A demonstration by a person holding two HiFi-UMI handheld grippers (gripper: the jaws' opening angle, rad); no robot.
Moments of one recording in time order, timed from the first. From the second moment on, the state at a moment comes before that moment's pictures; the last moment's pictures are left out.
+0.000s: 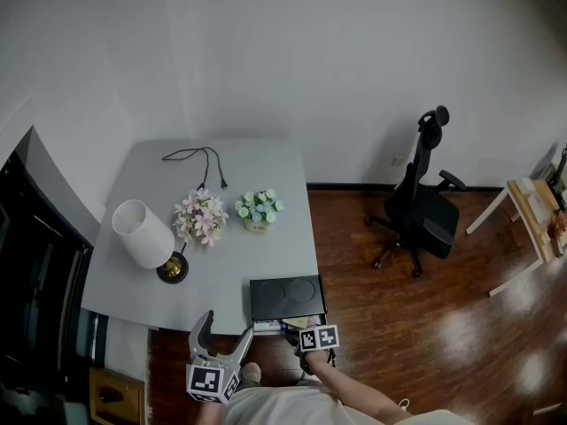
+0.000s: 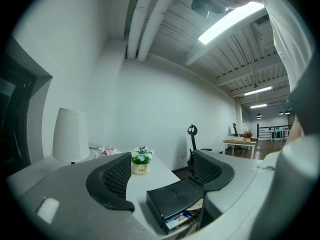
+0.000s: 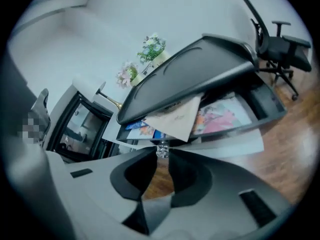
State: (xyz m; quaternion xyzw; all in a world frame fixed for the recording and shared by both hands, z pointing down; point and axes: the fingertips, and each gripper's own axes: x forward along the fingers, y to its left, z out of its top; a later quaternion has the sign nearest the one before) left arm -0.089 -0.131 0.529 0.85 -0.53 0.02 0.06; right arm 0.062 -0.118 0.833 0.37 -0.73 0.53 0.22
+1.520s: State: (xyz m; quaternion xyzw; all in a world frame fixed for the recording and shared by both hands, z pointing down) left arm -0.079 -0.133 0.537 0.86 -0.50 0.03 0.06; right arm 0.124 -0.057 0.757 0.33 -0.84 0.38 0.21
